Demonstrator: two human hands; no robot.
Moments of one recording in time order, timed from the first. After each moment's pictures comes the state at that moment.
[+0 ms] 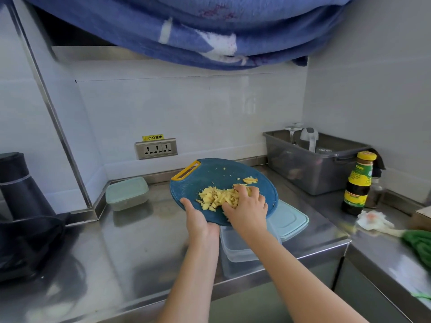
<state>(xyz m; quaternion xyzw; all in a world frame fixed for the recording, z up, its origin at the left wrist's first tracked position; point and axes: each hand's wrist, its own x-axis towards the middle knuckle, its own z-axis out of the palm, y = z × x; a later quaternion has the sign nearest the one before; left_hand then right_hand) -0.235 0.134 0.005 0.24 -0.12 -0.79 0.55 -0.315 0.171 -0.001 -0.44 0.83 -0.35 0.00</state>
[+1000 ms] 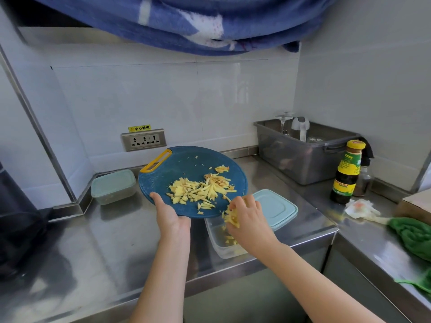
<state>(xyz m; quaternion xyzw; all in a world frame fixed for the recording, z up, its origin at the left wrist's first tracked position) -0.214 0.108 -0.007 0.27 -0.12 -0.74 0.60 -0.333 0.222 -0.024 -0.58 0.77 -0.28 0.00</state>
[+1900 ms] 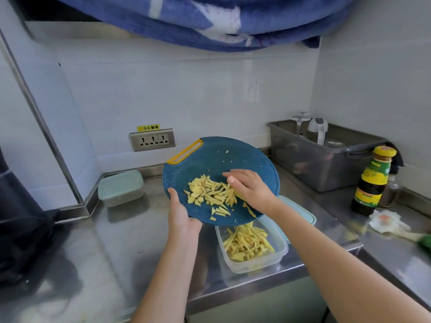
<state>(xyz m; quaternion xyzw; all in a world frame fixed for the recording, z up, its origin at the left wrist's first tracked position) -0.220 0.086 -0.006 0.21 -0.17 -0.80 0.54 -0.383 0.139 0.012 -0.64 0.65 -0.39 0.11</state>
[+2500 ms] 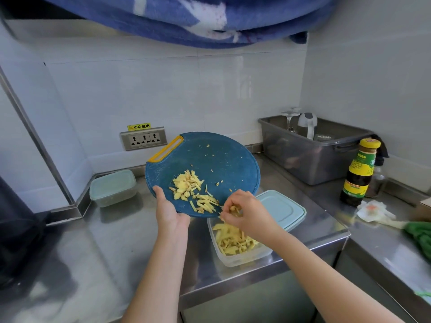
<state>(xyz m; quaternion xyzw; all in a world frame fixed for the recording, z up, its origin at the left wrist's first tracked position) -0.217 0.083 -0.004 0.22 -0.15 -0.77 0.57 -0.357 0.188 -0.020 -0.65 0.64 -0.41 0.08</state>
